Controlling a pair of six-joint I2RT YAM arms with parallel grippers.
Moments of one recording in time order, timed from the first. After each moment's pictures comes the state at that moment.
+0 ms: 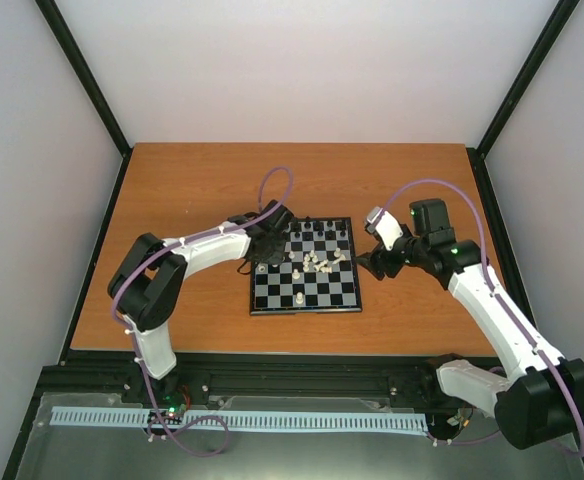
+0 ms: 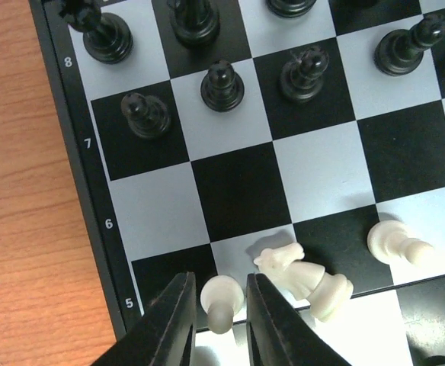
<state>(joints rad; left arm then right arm) -0.66 1.81 1.19 -0.57 -0.22 -0.45 0.28 1.10 0.91 -0.65 -0.43 -0.49</state>
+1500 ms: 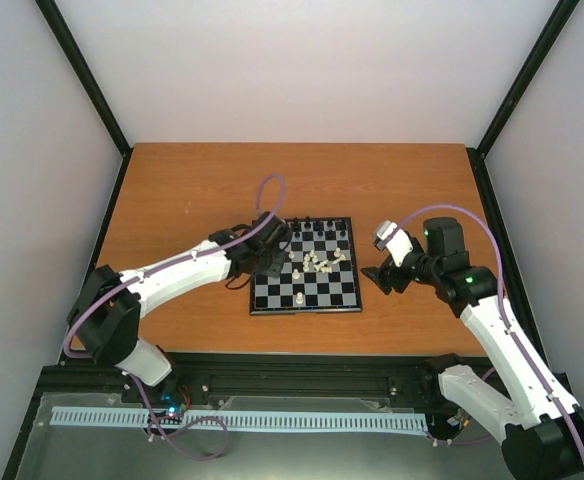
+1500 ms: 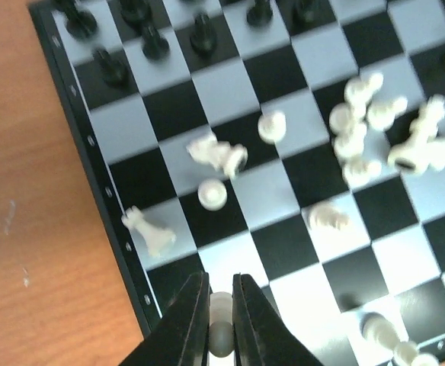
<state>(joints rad) -0.76 1.53 1.09 -0.62 -0.22 -0.45 0.27 0.88 0.80 -0.65 -0.43 -0.50</state>
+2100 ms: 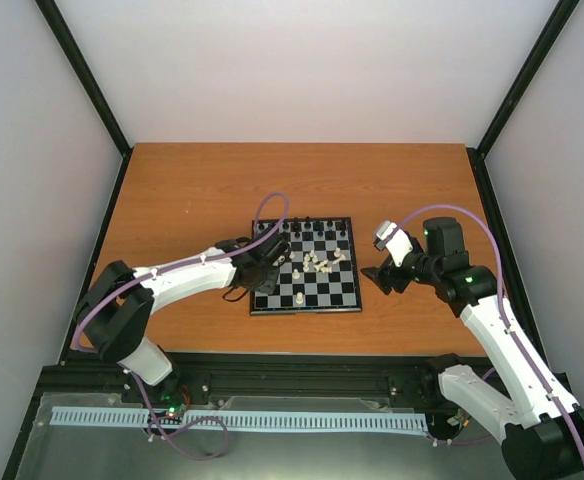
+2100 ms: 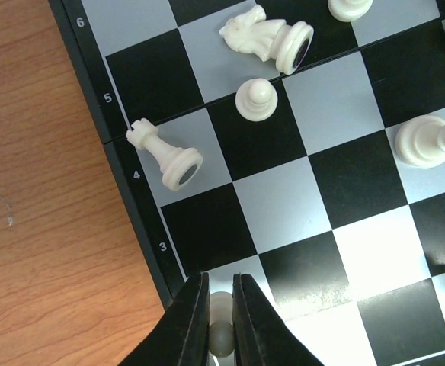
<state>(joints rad) -0.79 1.56 0.98 -0.66 -0.22 -0.48 0.27 0.88 0.80 -0.65 -0.43 -0.51</state>
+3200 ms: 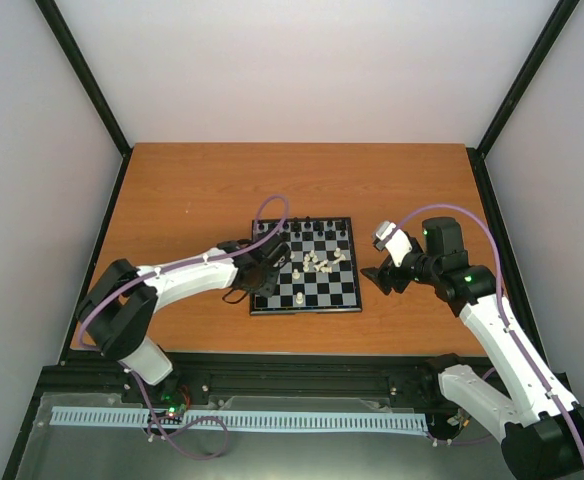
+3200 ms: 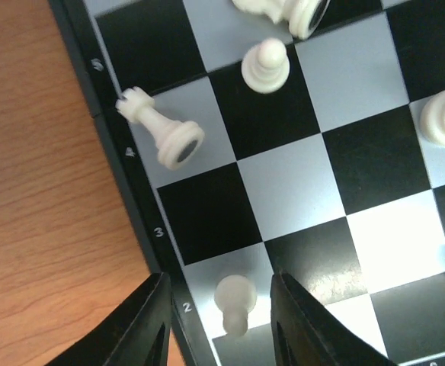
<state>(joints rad) -0.79 1.60 0.97 -0.66 -0.19 -0.50 0.27 0.89 0.79 -0.65 -0.43 -0.51</state>
